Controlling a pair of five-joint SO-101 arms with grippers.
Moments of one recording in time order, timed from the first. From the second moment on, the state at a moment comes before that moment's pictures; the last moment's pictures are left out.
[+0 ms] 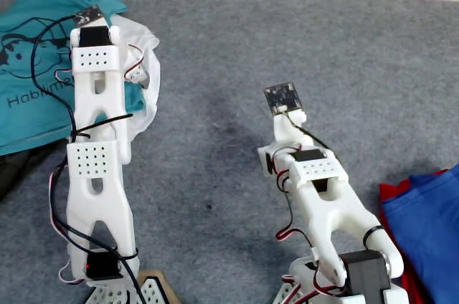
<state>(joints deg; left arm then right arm) -12.4 61.9 -72.7 99.8 27.9 -15.0 -16.9 56.4 28.1 8.8</state>
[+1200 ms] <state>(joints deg) -12.3 64.3 -73.3 99.8 27.9 -15.0 -16.9 56.4 28.1 8.8</state>
